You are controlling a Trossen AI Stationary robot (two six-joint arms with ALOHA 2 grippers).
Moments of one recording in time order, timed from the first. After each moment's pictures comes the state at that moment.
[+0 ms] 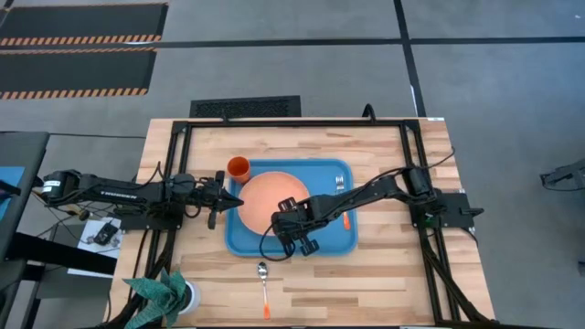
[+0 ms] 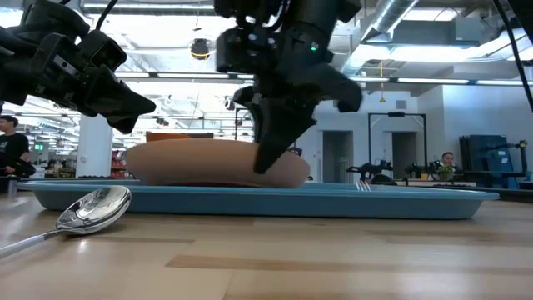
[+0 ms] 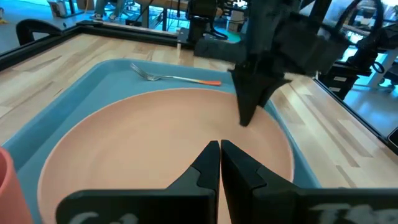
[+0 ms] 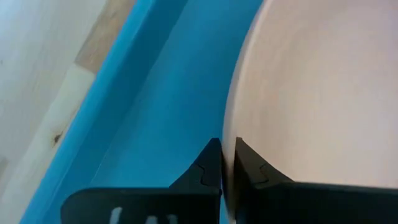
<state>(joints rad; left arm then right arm) 0.09 0.70 0.01 0.48 0.15 -0.13 0.19 2.12 1.65 -0.71 0.05 -0.32</state>
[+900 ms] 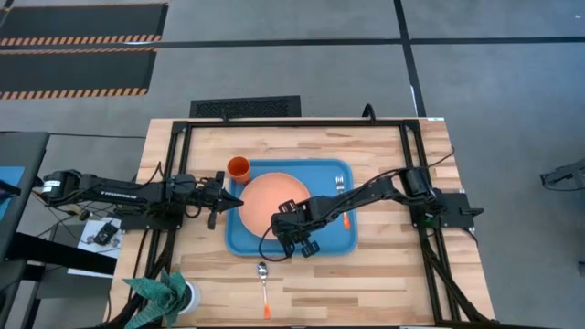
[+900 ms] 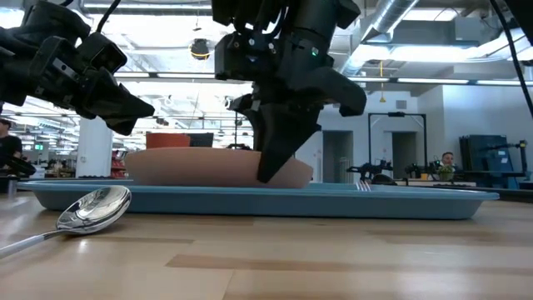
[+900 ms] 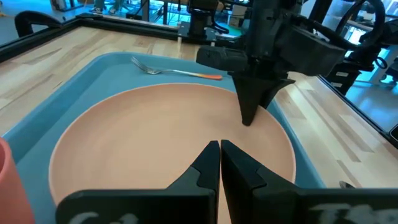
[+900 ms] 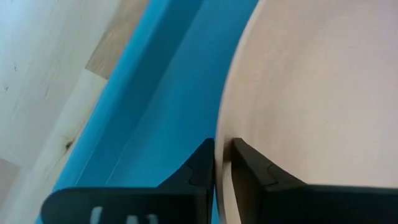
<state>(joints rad) 0.09 0.70 0.01 0.46 0.15 -0.13 0.19 2.15 1.65 -0.71 0.01 -0.31</state>
